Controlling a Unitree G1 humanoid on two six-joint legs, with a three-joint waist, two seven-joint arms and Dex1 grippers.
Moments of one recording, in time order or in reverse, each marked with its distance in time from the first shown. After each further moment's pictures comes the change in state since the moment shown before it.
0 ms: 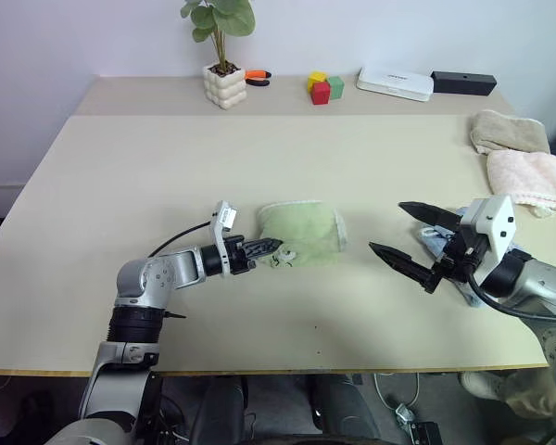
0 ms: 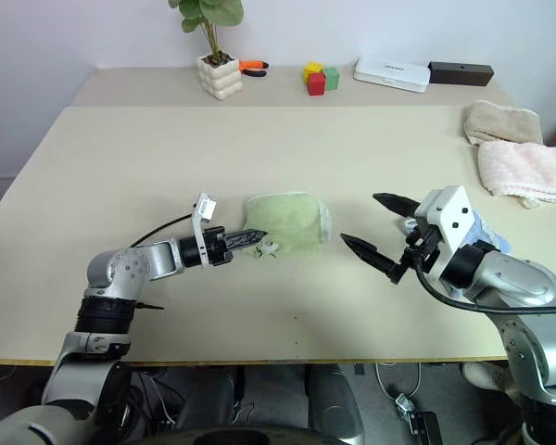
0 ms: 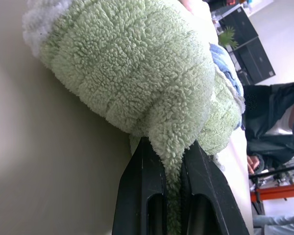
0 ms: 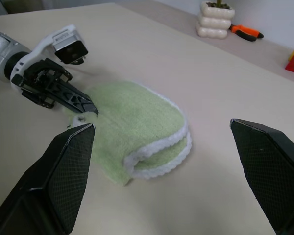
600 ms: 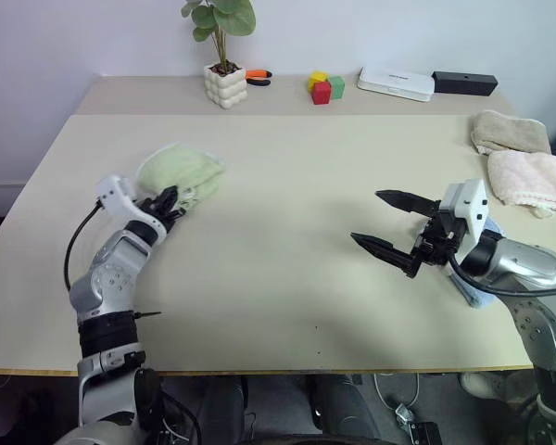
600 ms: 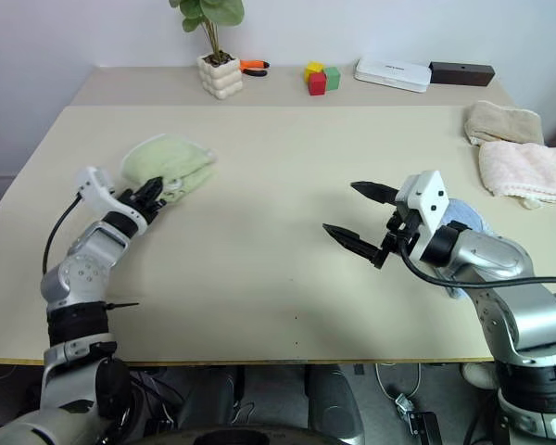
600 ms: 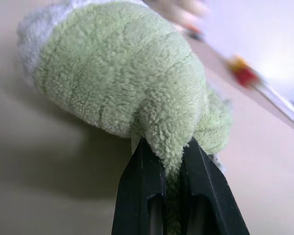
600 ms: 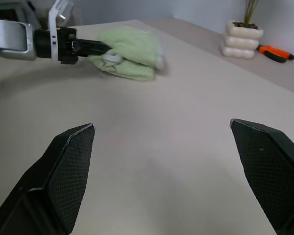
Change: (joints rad) left arm 0.092 -0.043 0.441 -0.069 0.075 -0.400 0.530; right arm -0.231 0.029 0.165 0.185 -0.037 -0.077 0.101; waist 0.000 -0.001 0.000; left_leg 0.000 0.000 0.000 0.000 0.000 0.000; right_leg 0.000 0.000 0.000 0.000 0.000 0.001
